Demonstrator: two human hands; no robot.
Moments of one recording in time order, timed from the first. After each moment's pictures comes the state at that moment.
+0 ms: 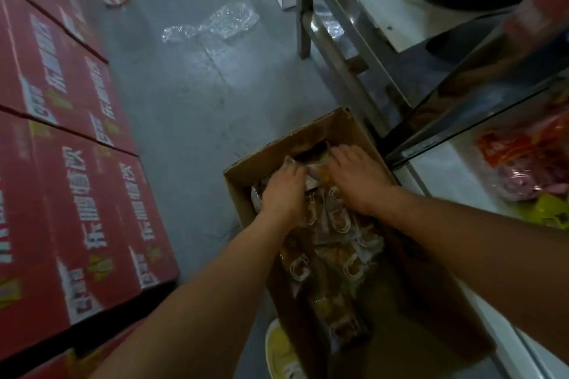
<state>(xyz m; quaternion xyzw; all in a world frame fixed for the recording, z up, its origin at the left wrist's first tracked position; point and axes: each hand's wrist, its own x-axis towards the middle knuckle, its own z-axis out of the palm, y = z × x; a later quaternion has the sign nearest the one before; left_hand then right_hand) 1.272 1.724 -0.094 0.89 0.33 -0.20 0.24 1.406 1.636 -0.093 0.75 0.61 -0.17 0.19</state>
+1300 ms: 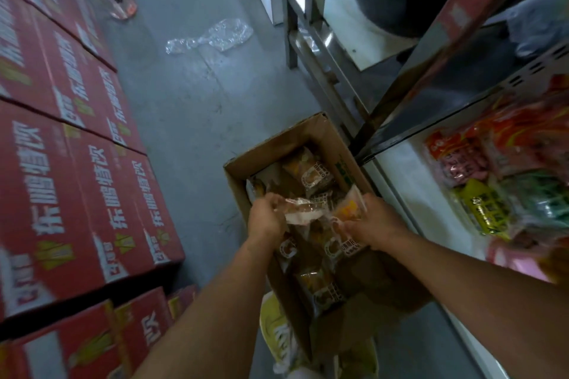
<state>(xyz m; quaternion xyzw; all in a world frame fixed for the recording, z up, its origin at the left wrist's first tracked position) 1.223 1.665 -0.040 0.65 0.58 -0.07 0.48 1.371 1.524 -0.007 0.86 0.19 -0.46 -0.14</state>
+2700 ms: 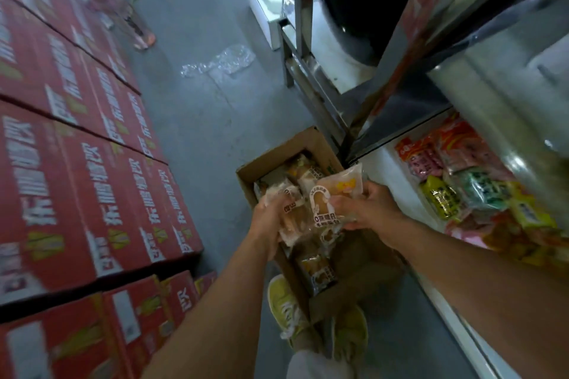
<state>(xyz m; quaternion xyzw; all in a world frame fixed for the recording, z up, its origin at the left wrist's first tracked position) 1.212 1.640 0.094 0.36 0.60 0.02 0.72 1.360 1.513 0.130 0.73 0.02 -0.52 -0.45</state>
